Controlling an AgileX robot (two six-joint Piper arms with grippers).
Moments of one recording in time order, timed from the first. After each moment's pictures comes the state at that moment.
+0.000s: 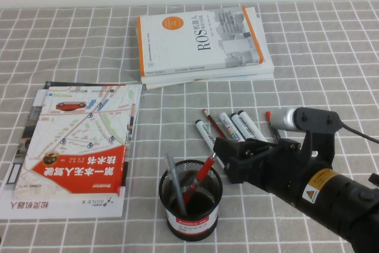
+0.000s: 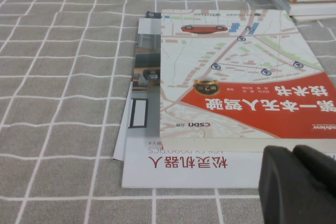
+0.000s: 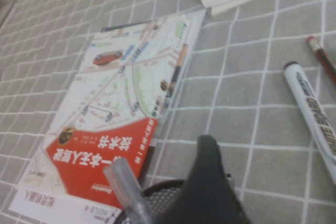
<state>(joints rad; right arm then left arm) 0.86 1.46 -0.56 0.28 -0.49 0.45 -0.07 -0.02 0.03 -0.06 0.38 0.07</state>
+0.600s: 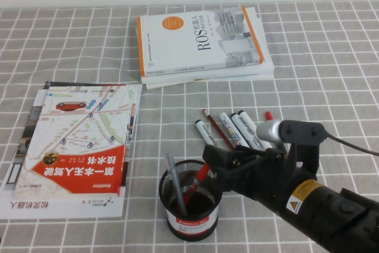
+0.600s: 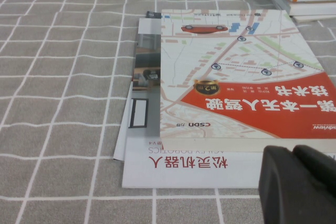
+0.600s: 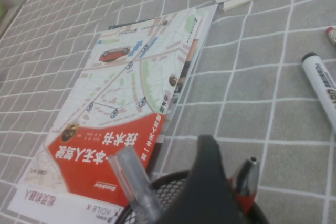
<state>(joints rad) 0.92 1.55 -0.56 0.33 -0.61 0.45 -0.07 -0.02 0.03 -0.06 0.38 0.07</state>
